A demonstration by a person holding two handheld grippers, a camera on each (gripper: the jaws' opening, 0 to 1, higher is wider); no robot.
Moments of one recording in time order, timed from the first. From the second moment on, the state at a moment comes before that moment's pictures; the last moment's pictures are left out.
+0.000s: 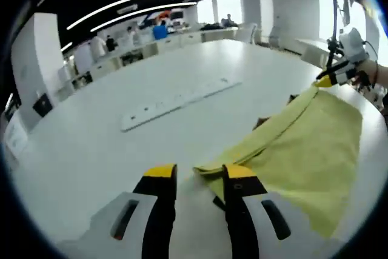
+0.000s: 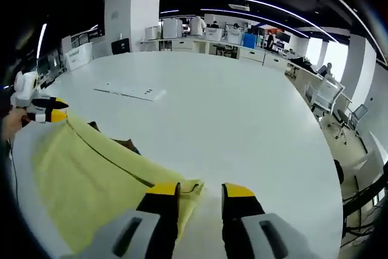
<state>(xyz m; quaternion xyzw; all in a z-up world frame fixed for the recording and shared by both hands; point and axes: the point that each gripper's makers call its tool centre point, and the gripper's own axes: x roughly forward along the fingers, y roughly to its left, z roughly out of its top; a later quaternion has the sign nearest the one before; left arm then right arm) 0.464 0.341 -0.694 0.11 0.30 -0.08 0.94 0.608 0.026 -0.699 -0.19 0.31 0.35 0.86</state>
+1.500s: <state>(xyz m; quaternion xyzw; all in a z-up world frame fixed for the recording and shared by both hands) 0.469 0.365 -0.689 -0.02 0.31 0.00 0.95 0.606 0.025 -0.694 -0.10 0.34 0.35 0.87</state>
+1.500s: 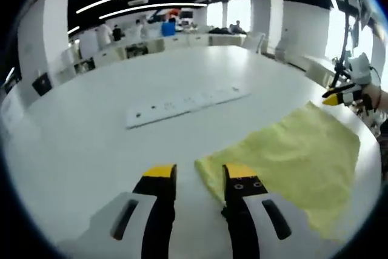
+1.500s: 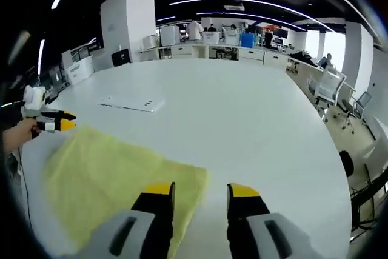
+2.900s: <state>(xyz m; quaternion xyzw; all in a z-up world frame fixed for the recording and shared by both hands) 0.332 0.285 -0.695 -0.04 0.33 -0.15 0.93 0.455 -0.027 -0.703 -0.12 0.40 0.44 0.79</state>
